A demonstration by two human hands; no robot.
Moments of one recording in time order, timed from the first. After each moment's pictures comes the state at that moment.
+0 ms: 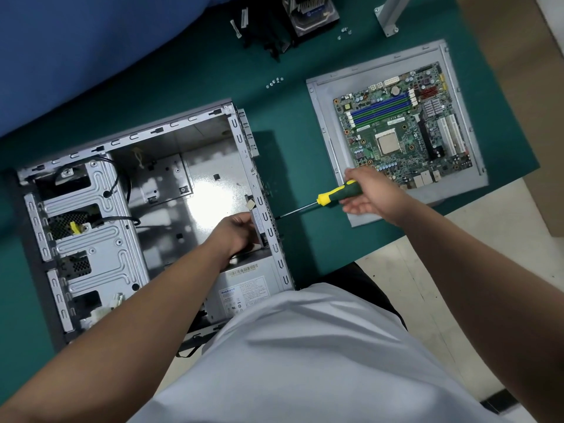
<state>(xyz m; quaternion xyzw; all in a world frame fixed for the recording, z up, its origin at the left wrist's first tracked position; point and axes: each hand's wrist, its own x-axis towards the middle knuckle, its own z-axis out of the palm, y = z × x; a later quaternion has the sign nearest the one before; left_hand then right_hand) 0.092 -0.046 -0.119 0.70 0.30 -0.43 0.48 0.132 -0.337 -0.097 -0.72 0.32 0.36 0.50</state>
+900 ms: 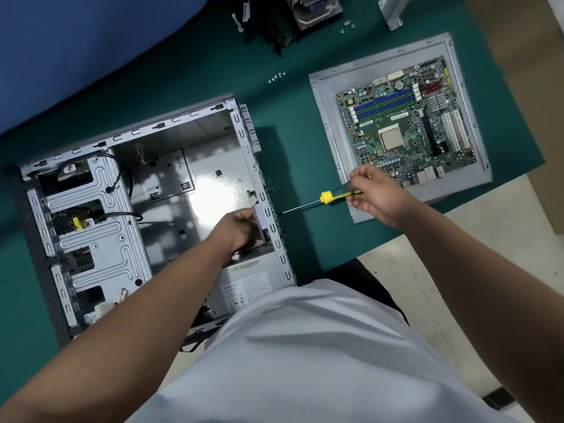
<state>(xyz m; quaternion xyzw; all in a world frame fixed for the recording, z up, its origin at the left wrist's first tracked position) 0.087 -0.040 -0.128 0.70 0.28 -0.41 0.51 0.119 -0.342 -0.117 -0.68 0.34 0.31 0.57</state>
